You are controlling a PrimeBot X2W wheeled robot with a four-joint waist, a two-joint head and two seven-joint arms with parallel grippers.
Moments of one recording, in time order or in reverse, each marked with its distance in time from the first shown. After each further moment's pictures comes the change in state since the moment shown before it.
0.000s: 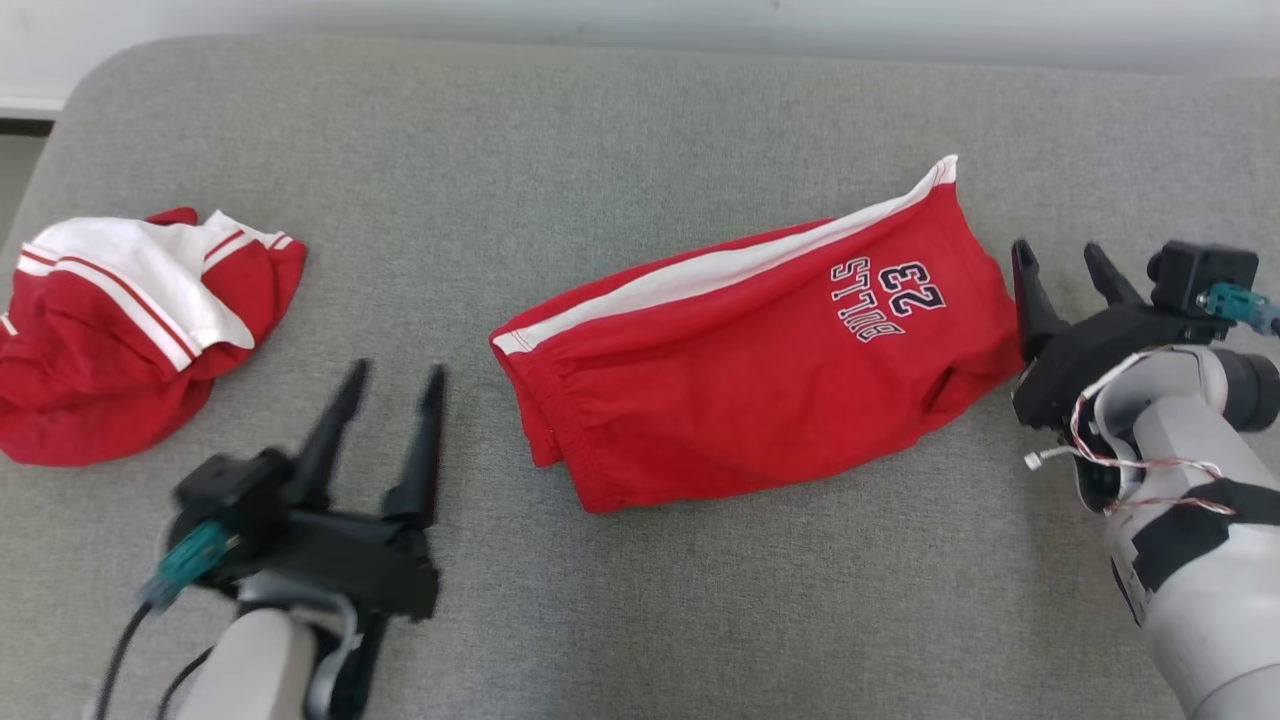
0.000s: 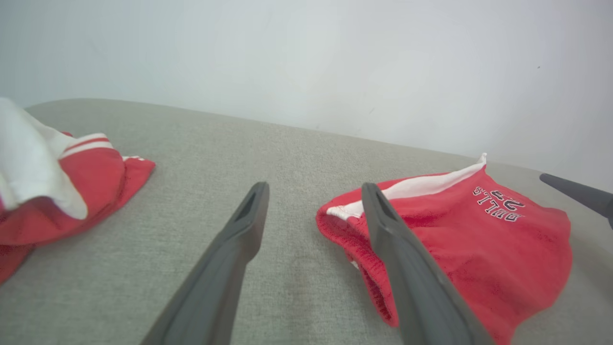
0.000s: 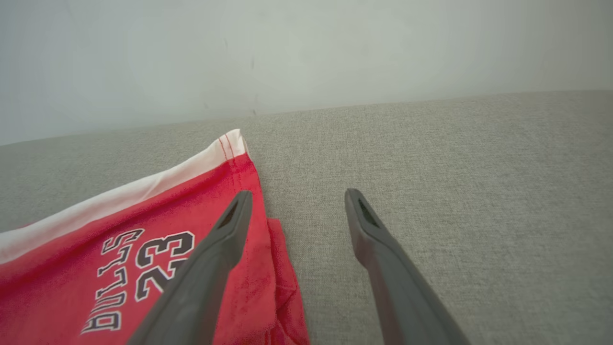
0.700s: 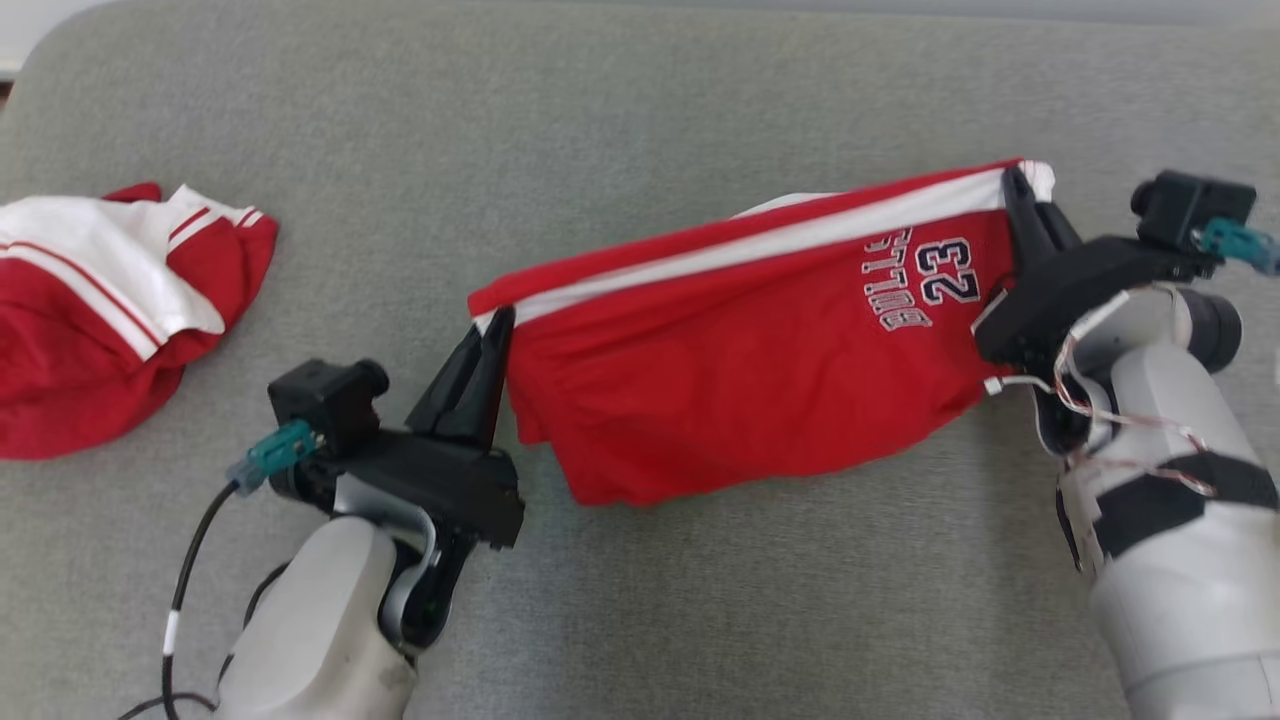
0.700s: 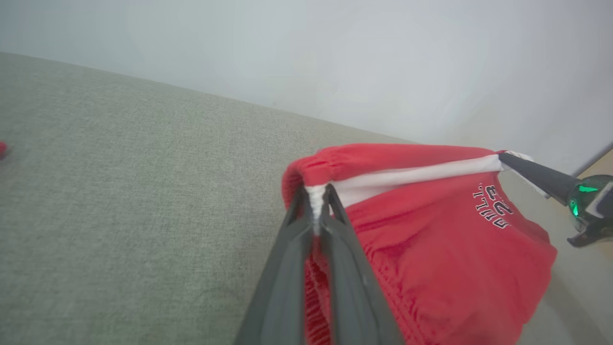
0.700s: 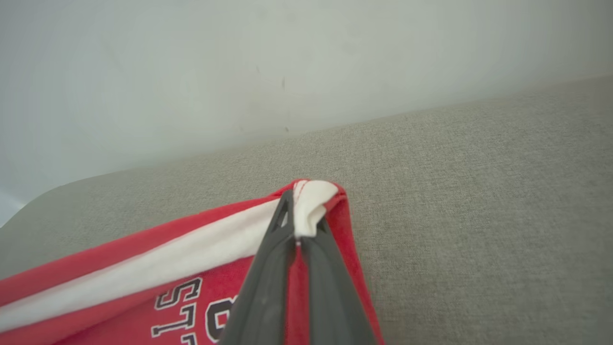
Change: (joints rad) left arm -0.158 -0.017 -0.152 0.120 -0.150 0.007 0.001; right arm 0.069 0.104 -0.176 -0.308 -0.048 0.000 0.184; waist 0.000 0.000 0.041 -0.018
